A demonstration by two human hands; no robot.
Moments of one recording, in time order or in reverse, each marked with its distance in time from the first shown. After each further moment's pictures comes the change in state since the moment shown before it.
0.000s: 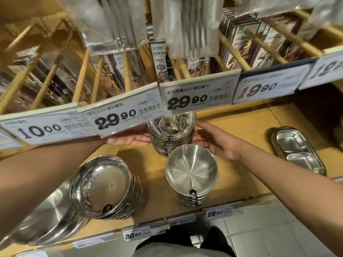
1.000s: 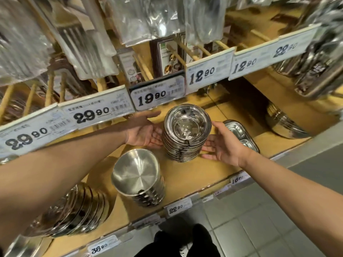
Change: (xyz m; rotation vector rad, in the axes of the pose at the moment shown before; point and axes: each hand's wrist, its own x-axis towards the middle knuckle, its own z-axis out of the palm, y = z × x) left_hand 0.041 0.045 0.143 0.174 -0.372 -0.141; right_hand -0.122 0.031 -0.106 0.223 0.304 0.018
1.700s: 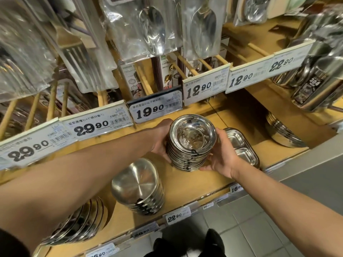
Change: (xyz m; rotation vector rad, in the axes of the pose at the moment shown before) left_hand 0.033 0.009 0.068 -0.117 0.156 -0.126; right_hand 0.001 0.005 0.015 0.170 0.063 -0.073
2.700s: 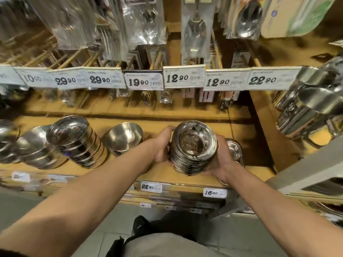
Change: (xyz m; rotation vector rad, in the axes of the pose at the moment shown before) left_hand -0.041 -0.065 0.095 -0.421 0.288 0.113; right_hand -0.023 -0.031 -0.047 -0.204 -0.202 0.198
